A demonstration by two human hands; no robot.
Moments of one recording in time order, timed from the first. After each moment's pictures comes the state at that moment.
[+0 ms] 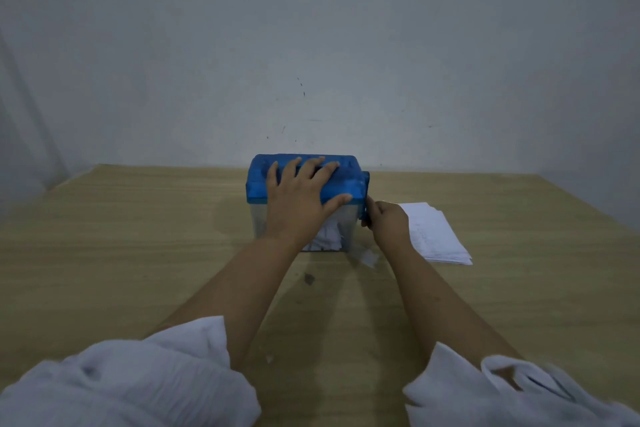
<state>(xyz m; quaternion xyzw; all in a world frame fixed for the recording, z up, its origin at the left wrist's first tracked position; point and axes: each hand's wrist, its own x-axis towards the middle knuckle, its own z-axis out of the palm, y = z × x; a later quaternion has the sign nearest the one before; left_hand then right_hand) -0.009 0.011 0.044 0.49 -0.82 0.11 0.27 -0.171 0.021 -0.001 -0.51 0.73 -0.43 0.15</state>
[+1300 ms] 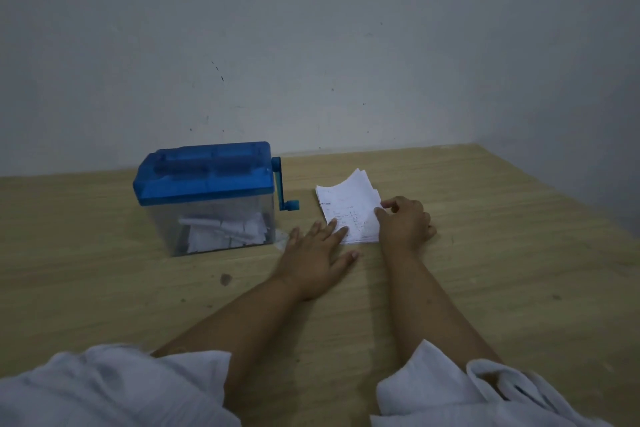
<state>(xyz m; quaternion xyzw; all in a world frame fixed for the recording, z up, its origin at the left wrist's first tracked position) -0.126 0.063 -0.034 0.39 -0.91 -0.10 0.05 -0.283 0.078 -0.028 -0.28 0.85 -0.44 0.01</state>
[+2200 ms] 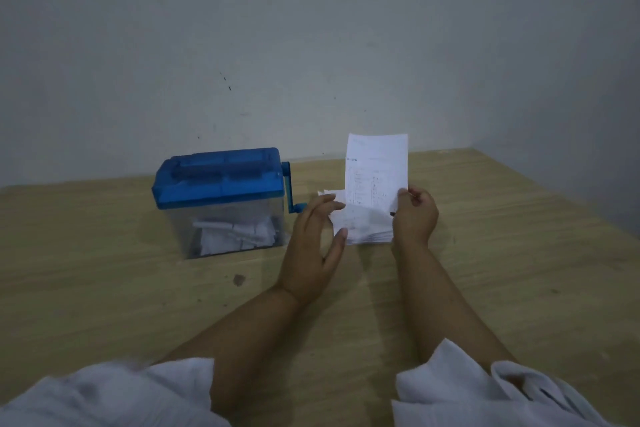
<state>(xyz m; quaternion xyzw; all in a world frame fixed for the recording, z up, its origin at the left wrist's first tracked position) -0.108 0.081 -0.024 0.22 -0.81 -0.20 0.50 -0.271 0.087 -0.004 -0.17 0.63 -0.75 0.10</state>
